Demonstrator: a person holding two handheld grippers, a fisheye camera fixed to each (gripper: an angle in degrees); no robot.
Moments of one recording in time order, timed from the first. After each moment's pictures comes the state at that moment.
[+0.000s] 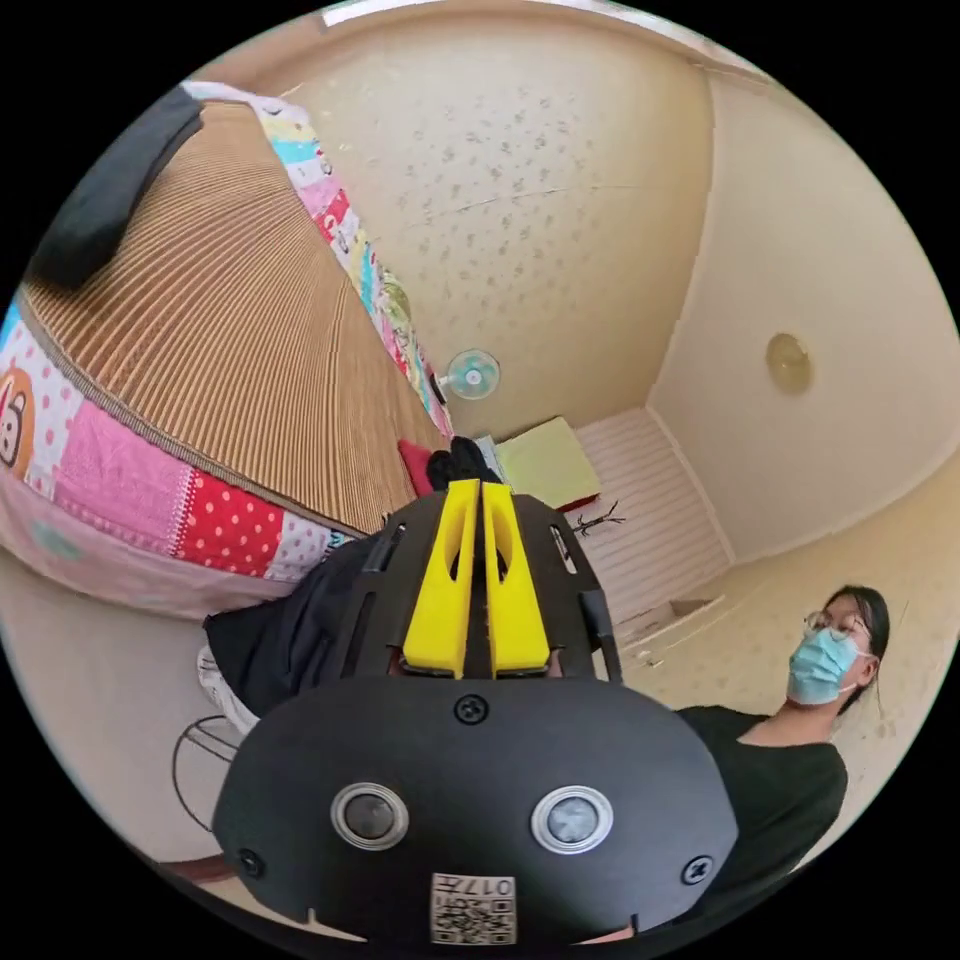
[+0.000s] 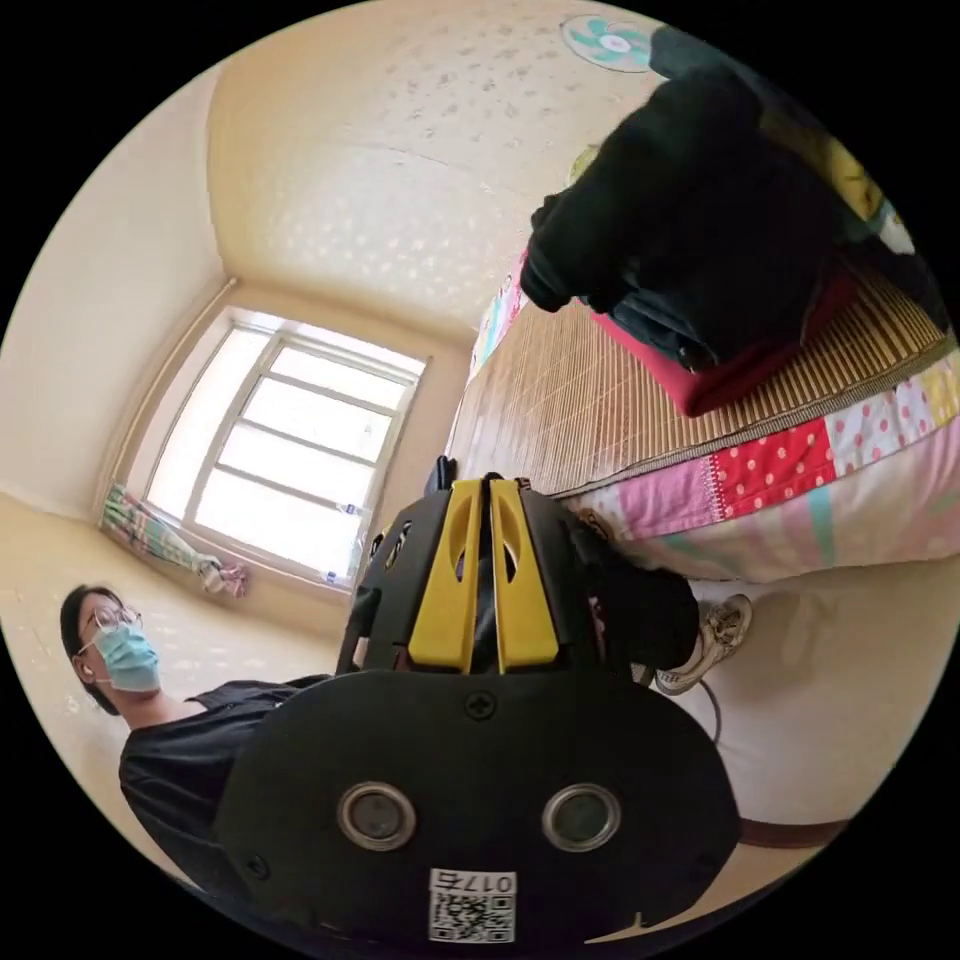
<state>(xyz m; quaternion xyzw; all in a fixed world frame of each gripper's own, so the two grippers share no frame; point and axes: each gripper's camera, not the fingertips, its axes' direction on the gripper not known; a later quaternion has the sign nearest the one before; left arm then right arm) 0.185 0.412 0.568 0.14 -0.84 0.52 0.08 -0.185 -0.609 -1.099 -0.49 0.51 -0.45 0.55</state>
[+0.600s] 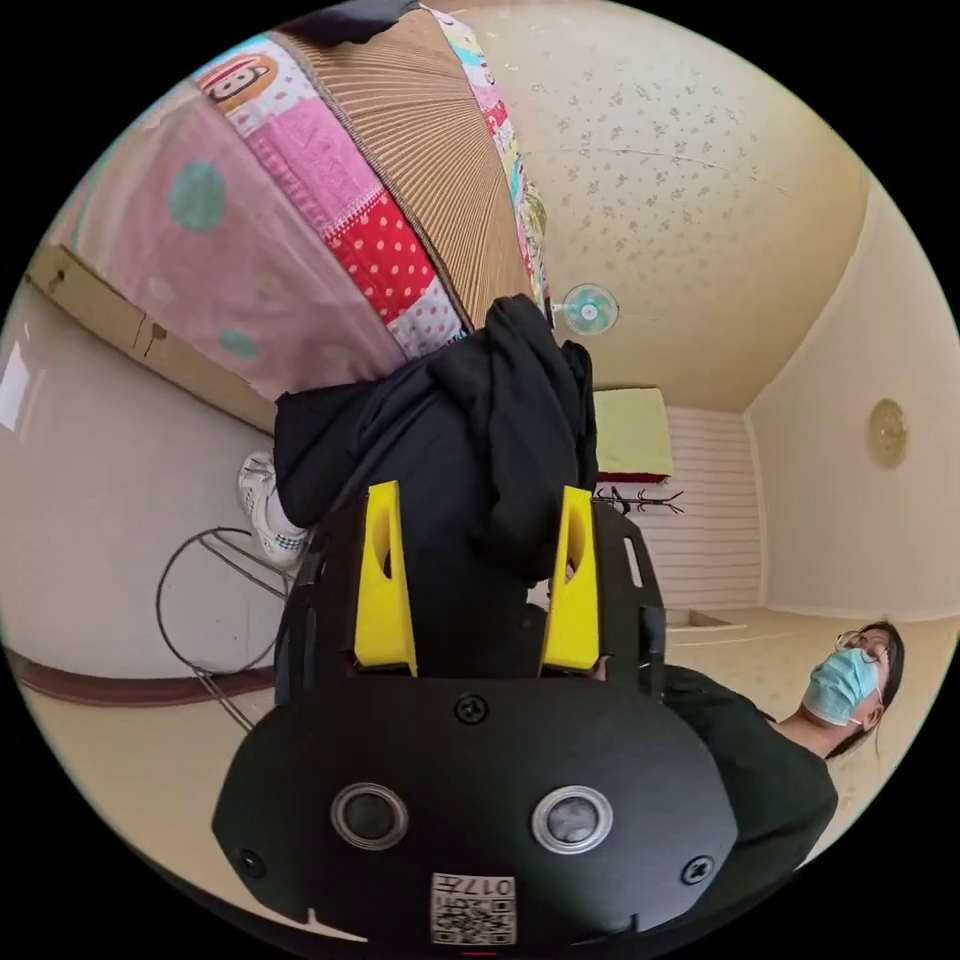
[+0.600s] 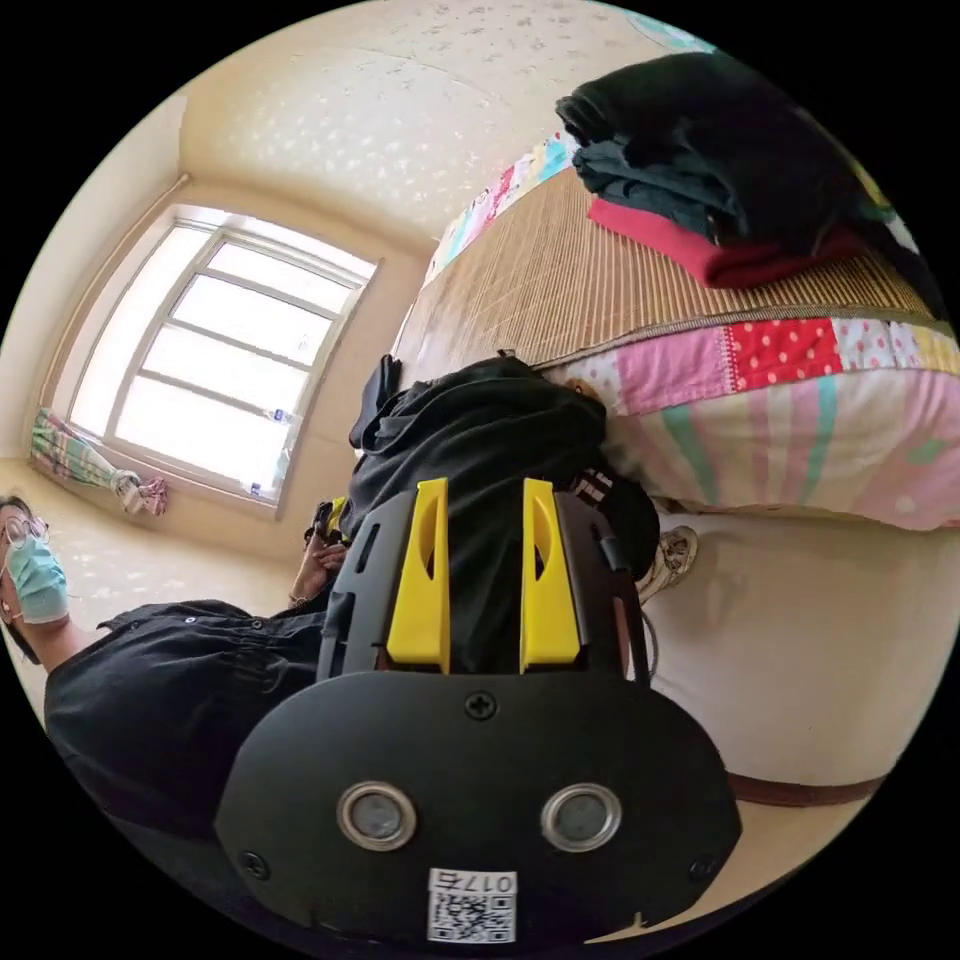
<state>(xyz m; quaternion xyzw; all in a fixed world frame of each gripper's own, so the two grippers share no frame) 0.229 0.462 0.416 0.31 -0.86 0.38 0.09 -0.064 -0.592 -1.145 -0.51 0.60 -0.47 0.41</state>
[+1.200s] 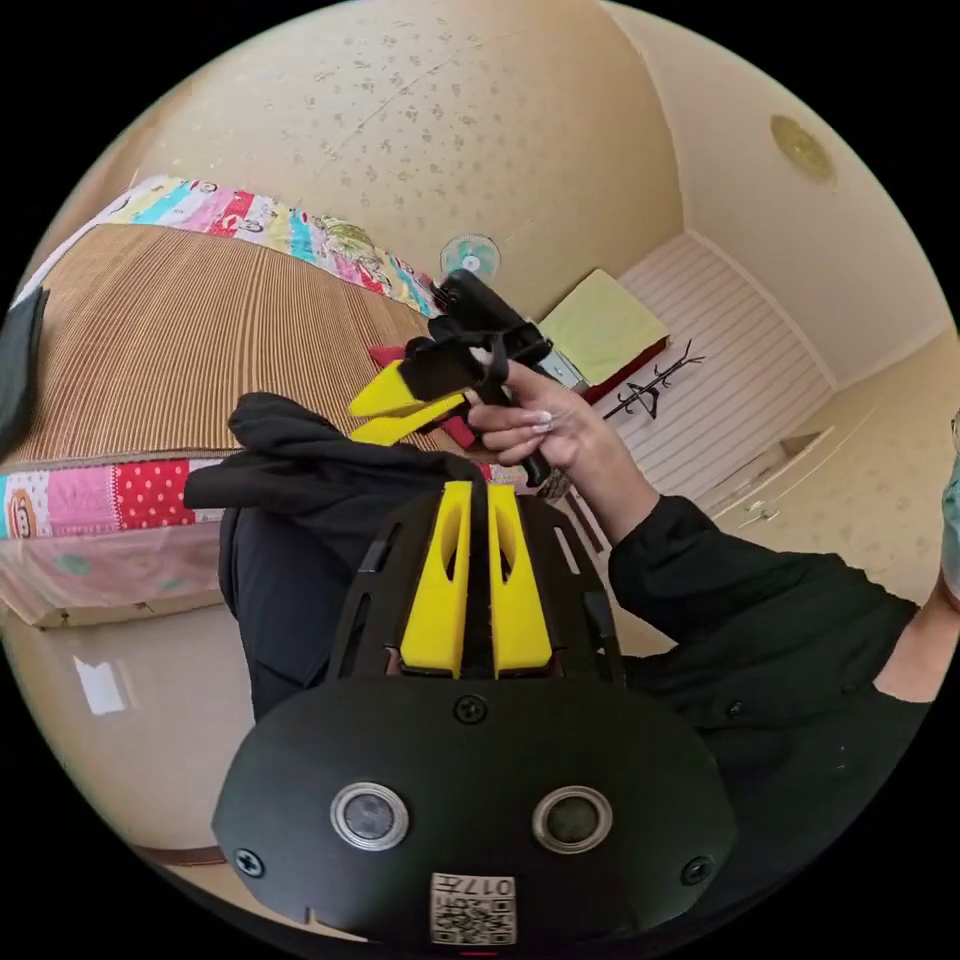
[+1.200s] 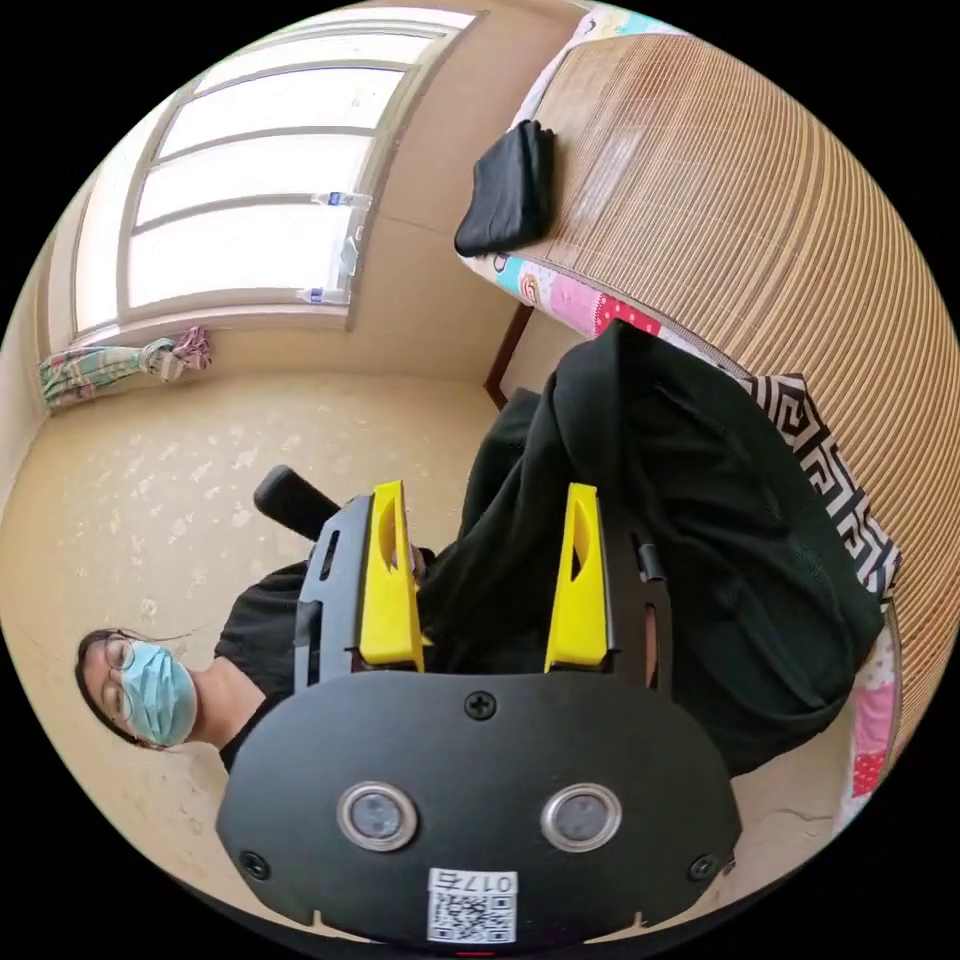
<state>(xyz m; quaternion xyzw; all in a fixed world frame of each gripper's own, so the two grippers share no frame) 0.042 0.299 0.347 0.05 -0.93 0.33 -0.15 0.292 -0.434 -0.990 -0.72 0.64 -0.17 0.19</state>
